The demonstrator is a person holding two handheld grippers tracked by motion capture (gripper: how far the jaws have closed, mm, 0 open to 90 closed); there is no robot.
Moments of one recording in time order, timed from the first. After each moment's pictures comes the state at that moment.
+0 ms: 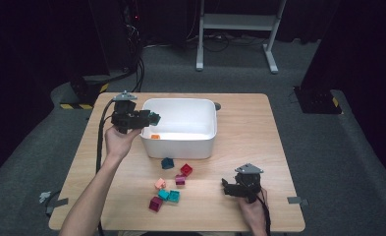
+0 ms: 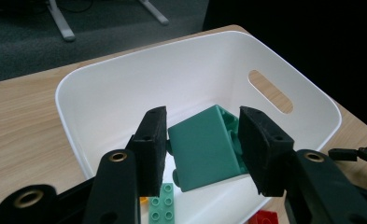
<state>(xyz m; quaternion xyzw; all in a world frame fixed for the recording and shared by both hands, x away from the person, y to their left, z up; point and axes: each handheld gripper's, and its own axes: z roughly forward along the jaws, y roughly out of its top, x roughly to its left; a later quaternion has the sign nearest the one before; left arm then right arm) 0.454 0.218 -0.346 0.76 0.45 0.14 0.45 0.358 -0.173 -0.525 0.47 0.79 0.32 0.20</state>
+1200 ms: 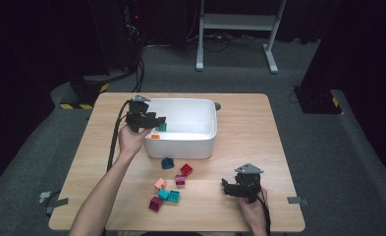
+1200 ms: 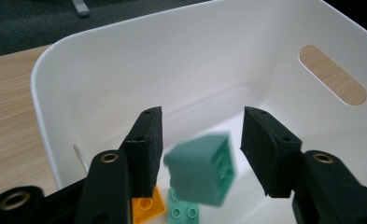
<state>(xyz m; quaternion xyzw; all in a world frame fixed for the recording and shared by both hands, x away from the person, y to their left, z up) 0.491 0.200 -0.387 0.77 0.48 0.15 0.39 0.358 -0.173 -0.525 0.47 0.79 0.32 0.20</state>
